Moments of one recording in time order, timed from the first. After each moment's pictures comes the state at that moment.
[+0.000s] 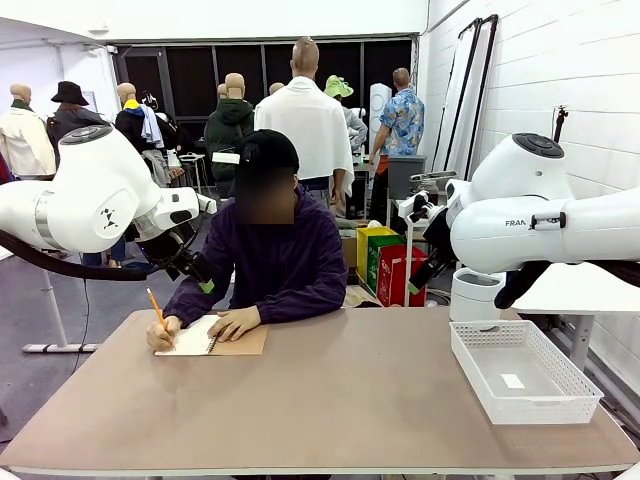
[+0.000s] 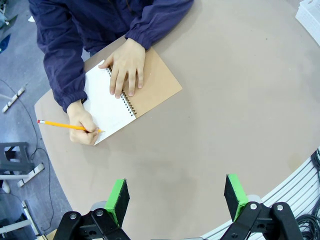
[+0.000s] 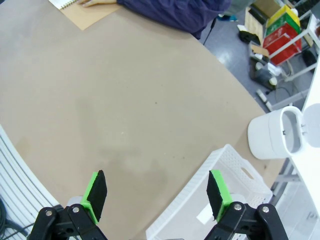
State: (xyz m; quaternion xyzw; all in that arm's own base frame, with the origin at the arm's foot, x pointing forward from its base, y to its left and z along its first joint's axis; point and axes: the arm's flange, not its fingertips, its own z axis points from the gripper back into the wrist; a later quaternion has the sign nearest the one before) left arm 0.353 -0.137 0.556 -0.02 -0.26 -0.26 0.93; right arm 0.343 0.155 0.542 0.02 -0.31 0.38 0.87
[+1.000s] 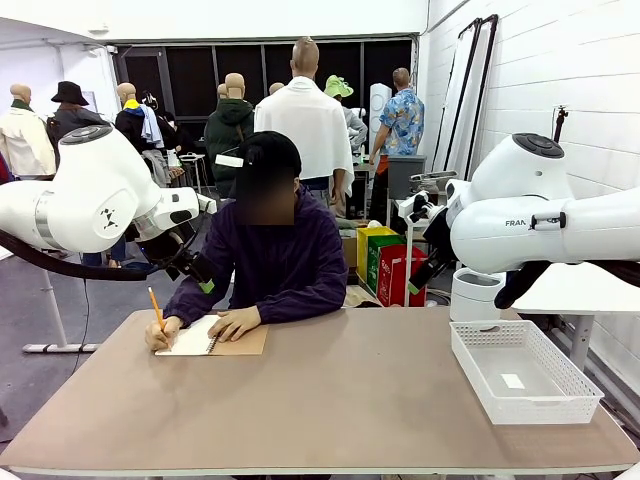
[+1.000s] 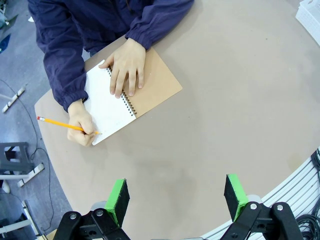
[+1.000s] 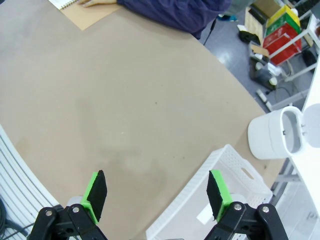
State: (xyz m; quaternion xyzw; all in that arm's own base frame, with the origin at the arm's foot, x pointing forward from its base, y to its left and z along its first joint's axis) left arm 0.353 -0.137 0.556 -0.02 -0.26 -0.26 0.93; right arm 0.343 0.155 0.542 0.02 -0.31 0.38 0.87
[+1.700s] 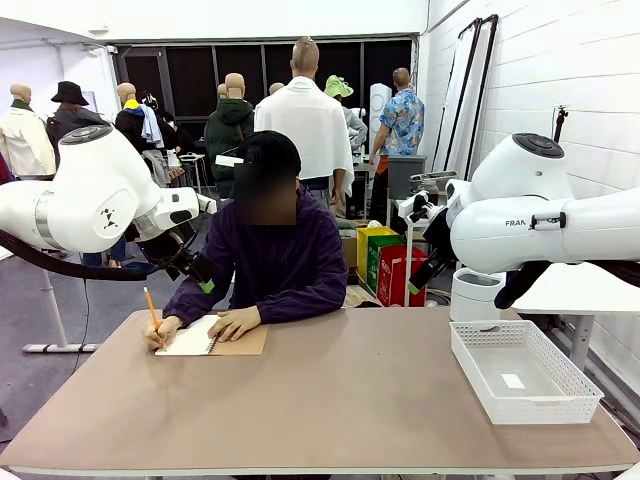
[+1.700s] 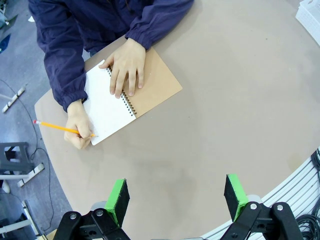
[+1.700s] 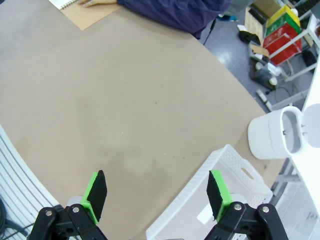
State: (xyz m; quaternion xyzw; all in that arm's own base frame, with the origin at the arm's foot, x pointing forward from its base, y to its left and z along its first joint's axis) left arm 0.353 -0.137 0.556 -0.02 -0.26 -0.26 0.93; right arm 0.343 0.155 0.542 0.02 -0.31 0.38 0.87
